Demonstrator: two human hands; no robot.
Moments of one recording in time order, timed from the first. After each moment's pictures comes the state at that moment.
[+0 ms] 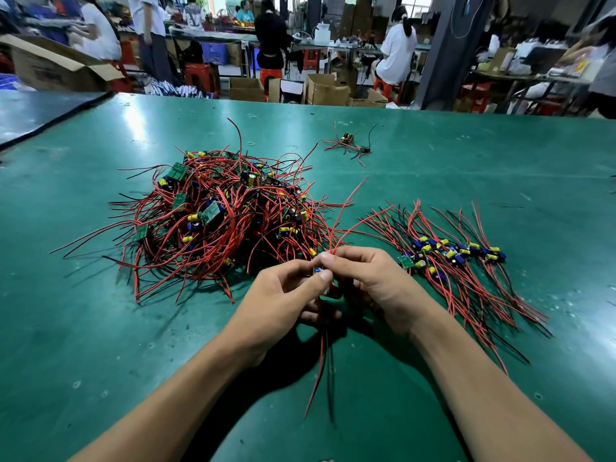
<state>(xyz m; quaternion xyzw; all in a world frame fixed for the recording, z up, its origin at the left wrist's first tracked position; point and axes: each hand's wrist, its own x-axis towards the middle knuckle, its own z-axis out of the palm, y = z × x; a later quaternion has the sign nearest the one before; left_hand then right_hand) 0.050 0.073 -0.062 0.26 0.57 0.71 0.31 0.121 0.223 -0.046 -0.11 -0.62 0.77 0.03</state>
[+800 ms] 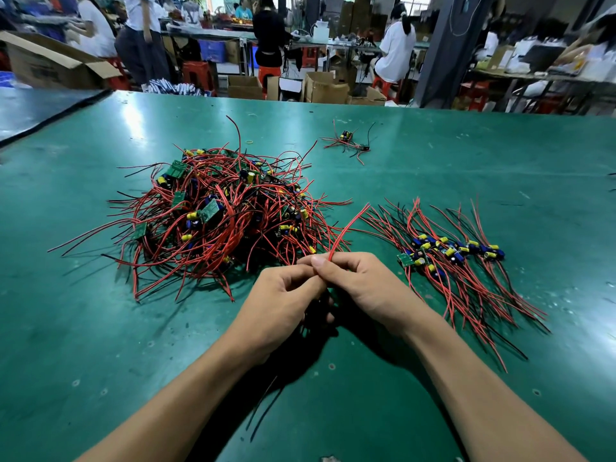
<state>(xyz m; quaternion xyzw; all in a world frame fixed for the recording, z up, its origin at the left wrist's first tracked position) 0.051 0.073 -0.066 0.28 0.62 0.68 0.28 0.114 0.213 -0.056 -0.09 -0.69 0.71 0.04</state>
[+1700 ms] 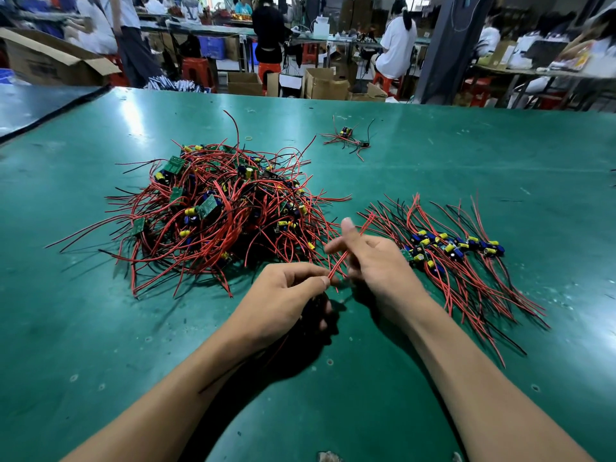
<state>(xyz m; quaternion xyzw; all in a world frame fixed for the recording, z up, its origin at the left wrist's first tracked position) 0.051 0.073 -0.061 0.27 0.62 0.66 0.32 0.107 0.227 -0.059 -0.20 -0.68 0.69 0.16</state>
